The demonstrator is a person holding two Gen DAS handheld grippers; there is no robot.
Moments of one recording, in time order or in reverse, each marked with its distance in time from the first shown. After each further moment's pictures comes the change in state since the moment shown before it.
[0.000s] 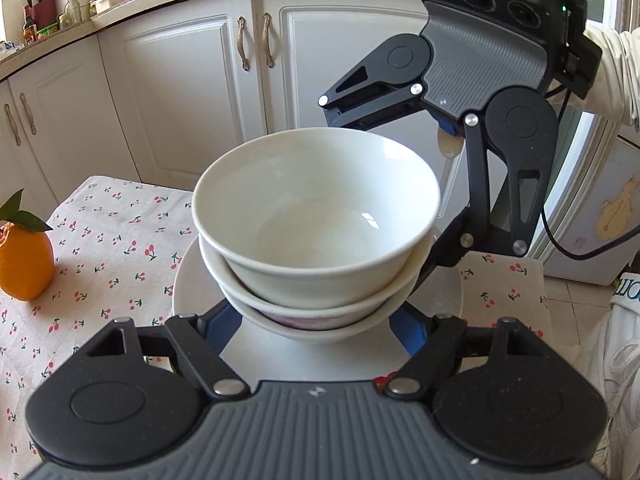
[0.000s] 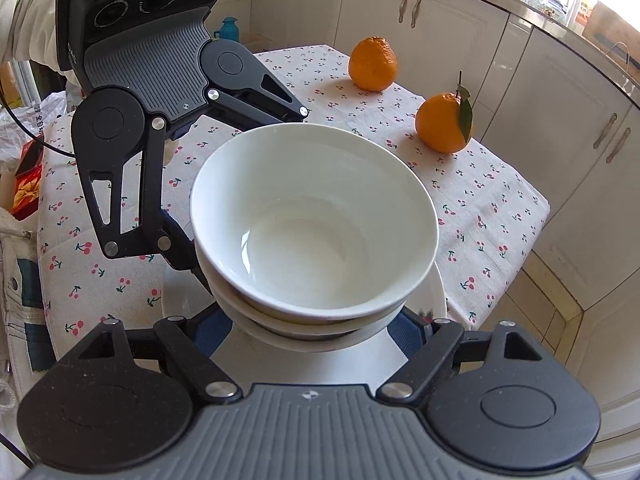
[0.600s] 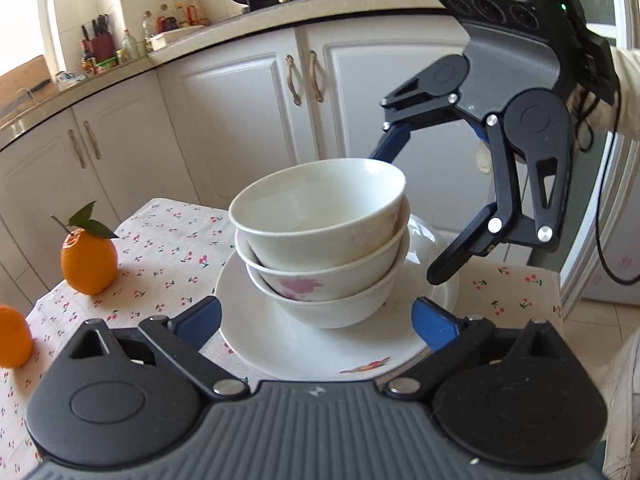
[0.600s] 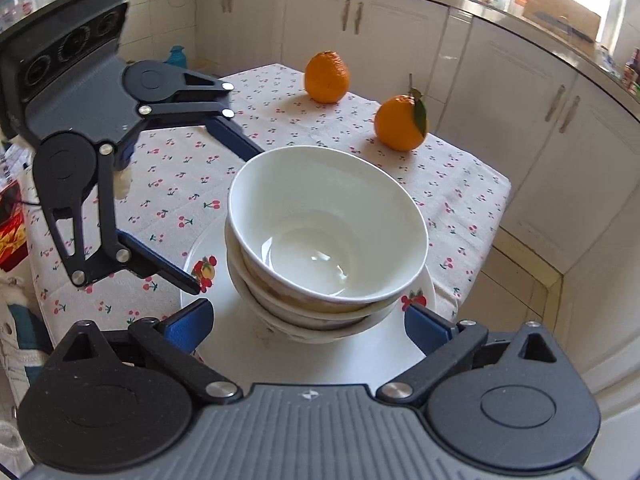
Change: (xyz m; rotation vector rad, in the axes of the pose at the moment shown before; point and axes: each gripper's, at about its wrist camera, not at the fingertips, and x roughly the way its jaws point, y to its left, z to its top) left arm -0.038 -0.035 -0.019 -0.038 -0.121 0.229; right arm -0.026 0.023 -0.005 0.179 -0.049 -0.135
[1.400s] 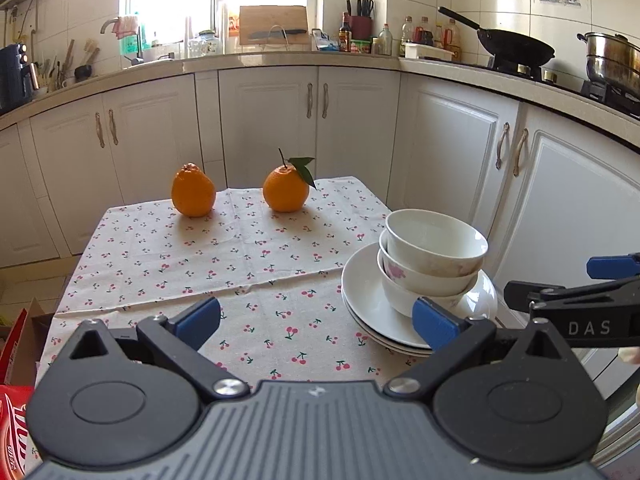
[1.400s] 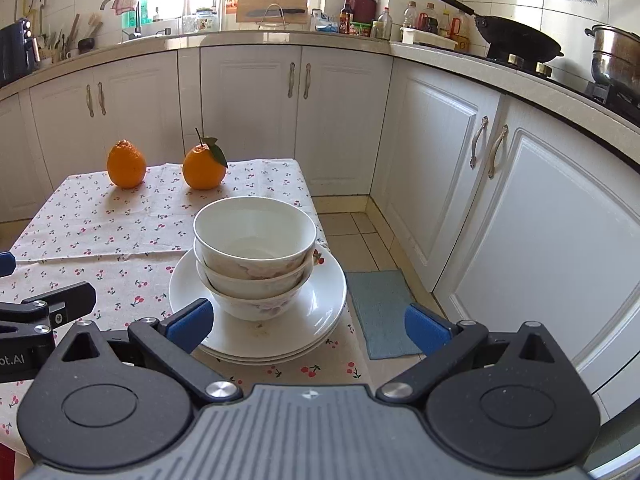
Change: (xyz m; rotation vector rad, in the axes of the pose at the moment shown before) left arm -0.115 -0.047 -0.001 -0.569 -0.013 0.540; right arm -0.073 0.109 -0.004 0.627 -0.125 -0.613
